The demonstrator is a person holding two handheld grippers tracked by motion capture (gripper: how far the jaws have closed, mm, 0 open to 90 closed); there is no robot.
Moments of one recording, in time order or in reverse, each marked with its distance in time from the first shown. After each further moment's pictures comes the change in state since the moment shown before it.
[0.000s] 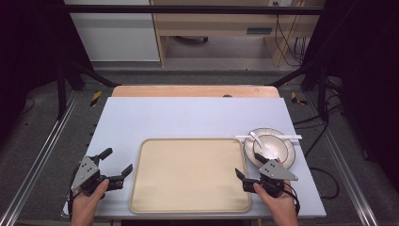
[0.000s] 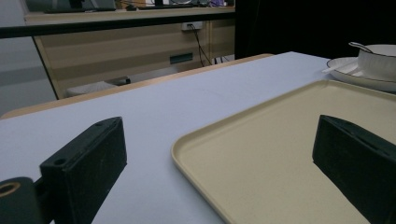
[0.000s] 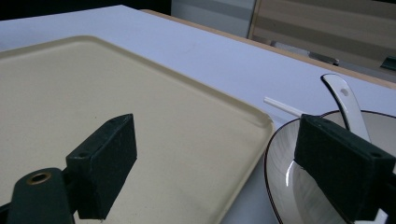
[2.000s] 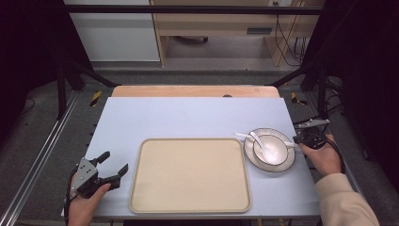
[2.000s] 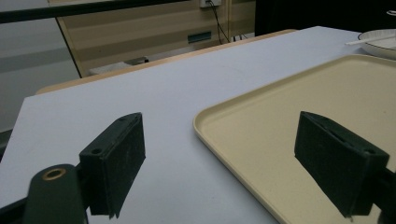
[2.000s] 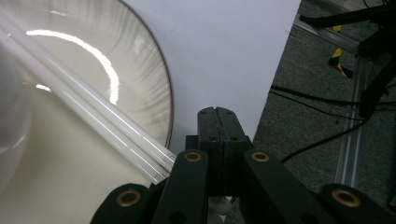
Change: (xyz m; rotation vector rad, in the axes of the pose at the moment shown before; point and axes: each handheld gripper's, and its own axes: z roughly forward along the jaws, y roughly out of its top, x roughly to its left) left arm 0.001 -0.004 -0.008 0.085 0.073 0.015; right arm -0.209 -0.005 0.014 0.574 -0.202 0.079
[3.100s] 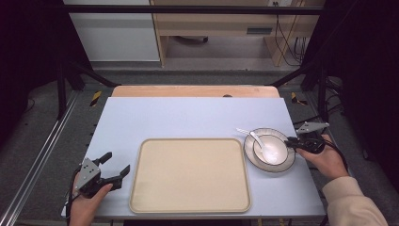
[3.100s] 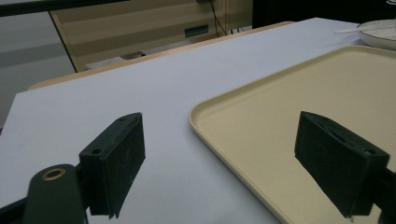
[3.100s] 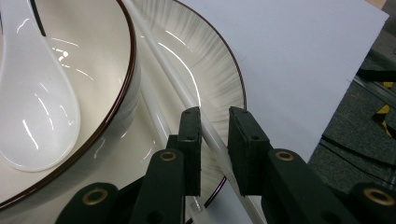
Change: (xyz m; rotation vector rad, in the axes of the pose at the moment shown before) left arm -0.002 -0.002 0.004 0.025 -0.010 0.008; right arm 0.010 0.001 -0.007 -0.101 0.180 -0.190
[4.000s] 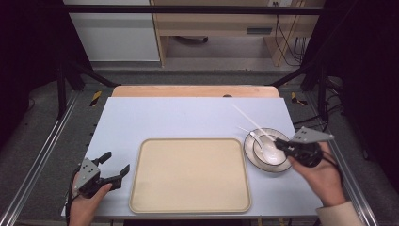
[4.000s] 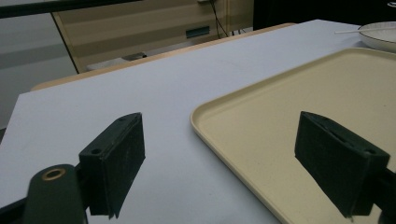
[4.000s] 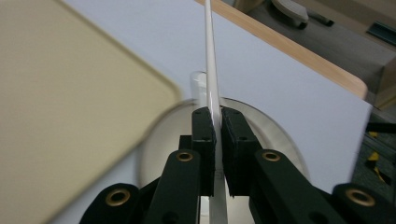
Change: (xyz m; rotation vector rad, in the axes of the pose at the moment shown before) left arm 0.001 0.001 -0.002 -0.003 0.006 0.002; right arm 0.115 0.051 -0.079 -0.200 -0.029 -0.033
